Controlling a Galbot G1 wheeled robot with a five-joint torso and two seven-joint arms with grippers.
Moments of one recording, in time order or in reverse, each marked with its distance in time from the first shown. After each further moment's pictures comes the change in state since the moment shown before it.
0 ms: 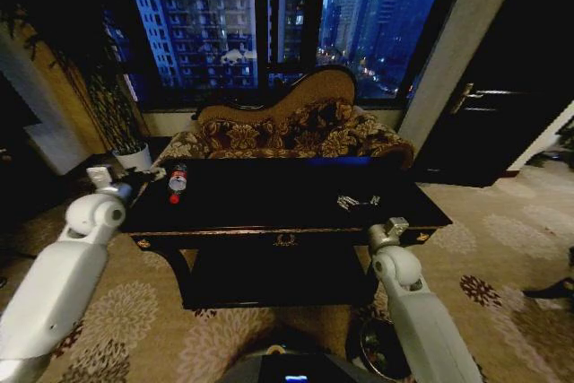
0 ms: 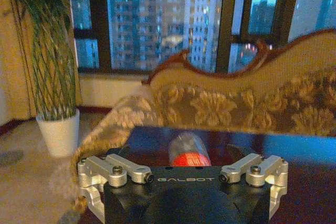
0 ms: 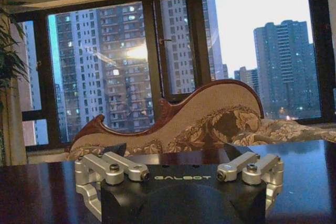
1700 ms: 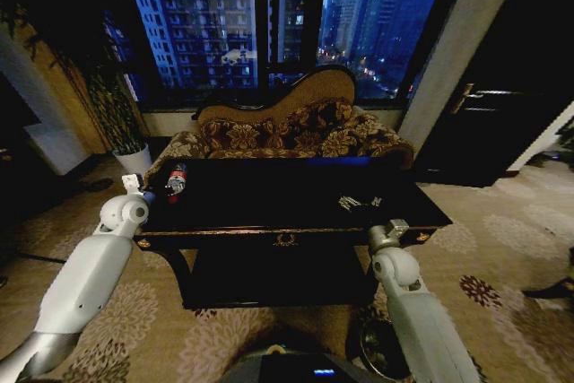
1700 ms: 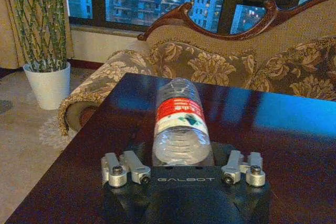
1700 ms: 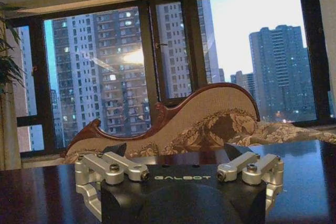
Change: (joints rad) left arm -0.073 -0.053 0.075 0.154 -0.049 0.053 0.014; right arm -0.002 0.004 0.003 -0.025 0.001 0.047 0.000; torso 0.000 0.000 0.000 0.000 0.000
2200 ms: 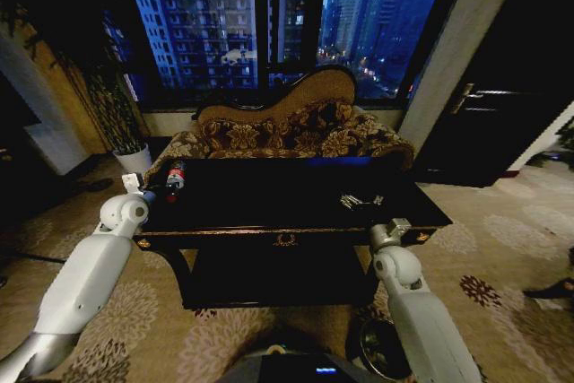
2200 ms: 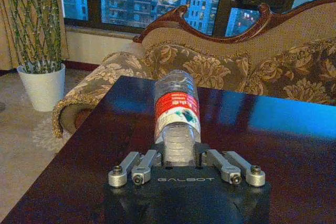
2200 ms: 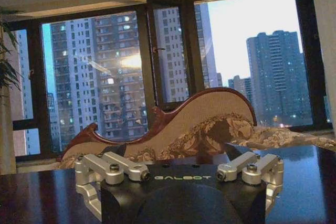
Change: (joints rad) left arm 0.002 0.002 -0.005 -0.015 -0.010 0.000 0.008; right arm 0.001 -0.008 0.011 -0.008 0.005 0.022 0.000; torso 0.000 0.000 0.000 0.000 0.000
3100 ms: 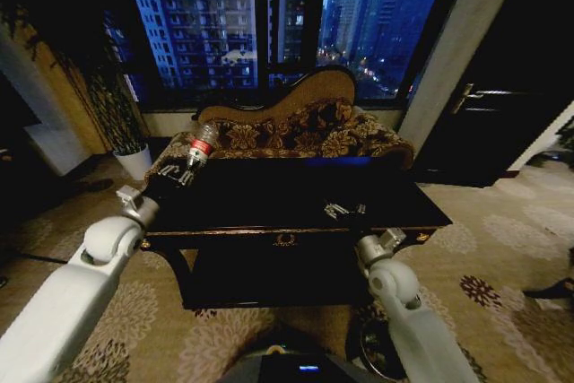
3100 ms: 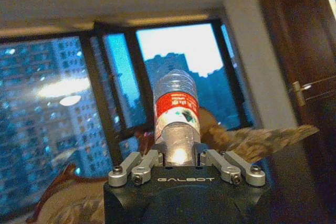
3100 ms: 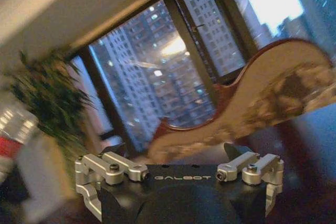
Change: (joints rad) left arm 0.387 0.063 -0.150 -0.457 0.431 -0.505 0.456; right arm -0.136 -0.002 -0.064 0.281 0.363 -0.162 0.000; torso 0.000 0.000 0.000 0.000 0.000
